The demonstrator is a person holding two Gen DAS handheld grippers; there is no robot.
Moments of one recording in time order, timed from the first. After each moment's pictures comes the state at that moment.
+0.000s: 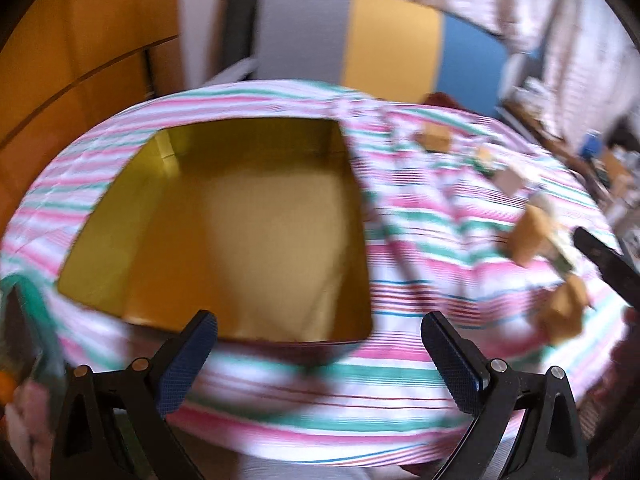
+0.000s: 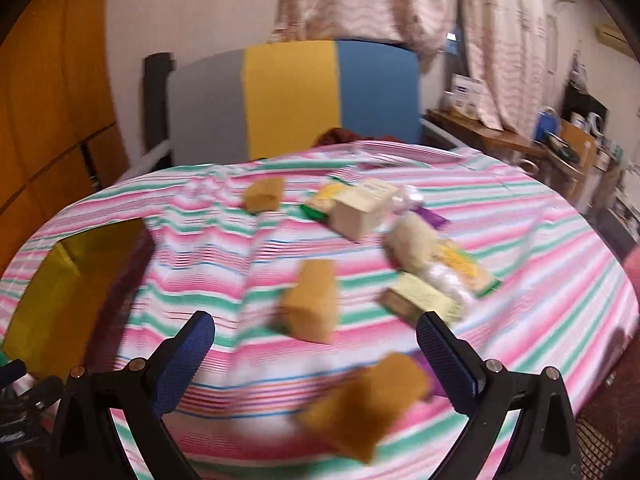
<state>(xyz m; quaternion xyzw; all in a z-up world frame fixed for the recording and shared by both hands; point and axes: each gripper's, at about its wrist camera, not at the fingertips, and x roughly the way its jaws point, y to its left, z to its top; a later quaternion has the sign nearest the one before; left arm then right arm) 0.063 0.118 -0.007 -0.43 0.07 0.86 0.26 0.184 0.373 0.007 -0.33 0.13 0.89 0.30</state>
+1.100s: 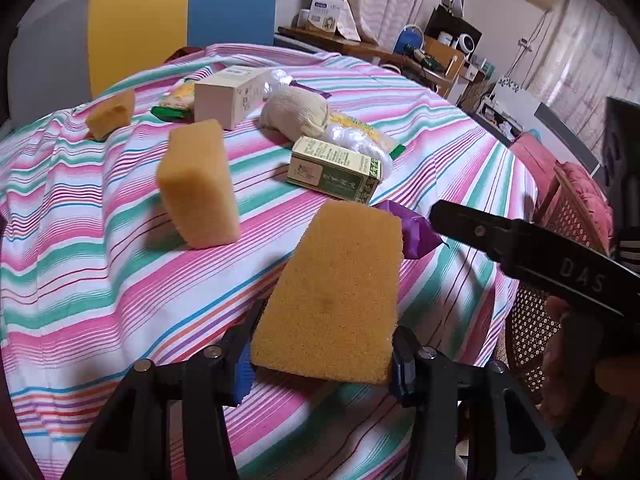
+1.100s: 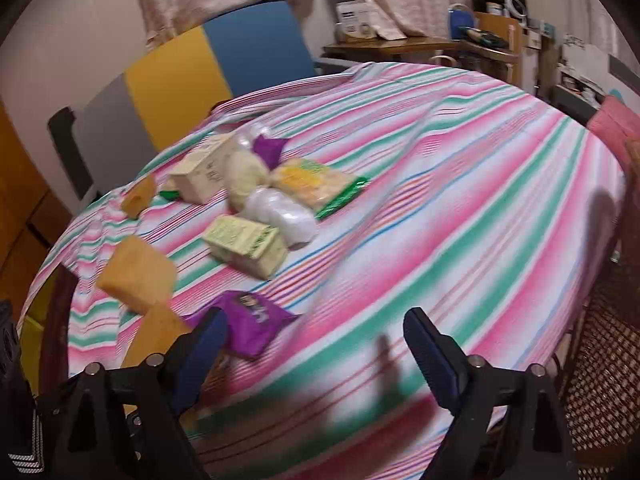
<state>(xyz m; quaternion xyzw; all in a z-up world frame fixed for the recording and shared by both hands) 0.147 0.343 -0.060 -0.42 0.17 0.70 0.55 0.276 0.469 -0.049 -0.33 0.29 0.83 0.35</state>
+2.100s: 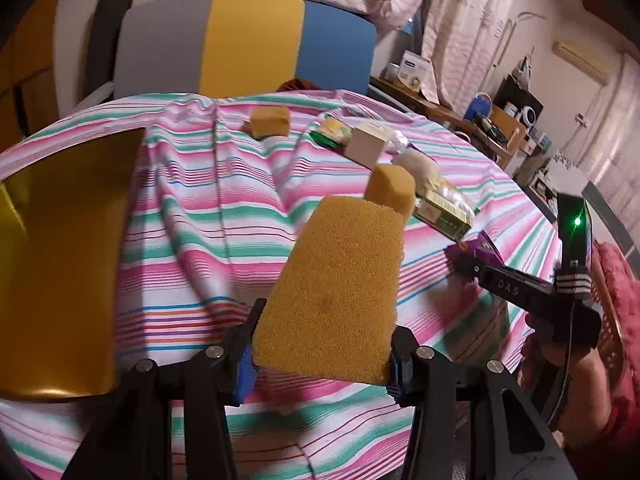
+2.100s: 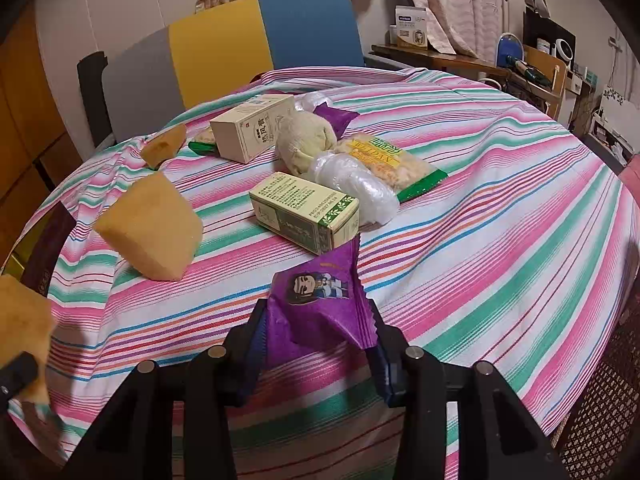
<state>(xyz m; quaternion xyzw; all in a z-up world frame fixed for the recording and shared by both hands) 0.094 0.211 -0.030 -0.41 0.07 0.79 0.45 0.234 0.446 -0.074 -0.36 0.22 0.84 0.33</state>
